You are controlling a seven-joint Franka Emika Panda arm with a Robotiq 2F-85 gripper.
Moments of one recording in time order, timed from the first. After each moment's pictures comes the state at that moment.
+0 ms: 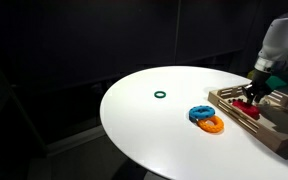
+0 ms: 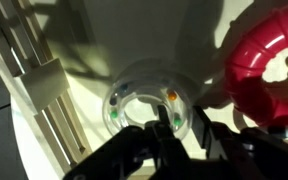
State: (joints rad) arm -0.09 0.09 -0.13 -2.54 -0.43 2.67 0.65
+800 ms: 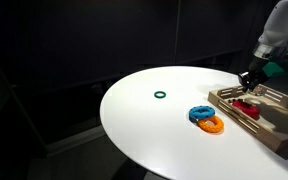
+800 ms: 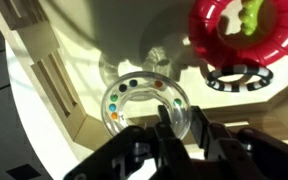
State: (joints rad) arm -0.06 0.01 -0.11 -2.50 -0.38 2.65 0.65
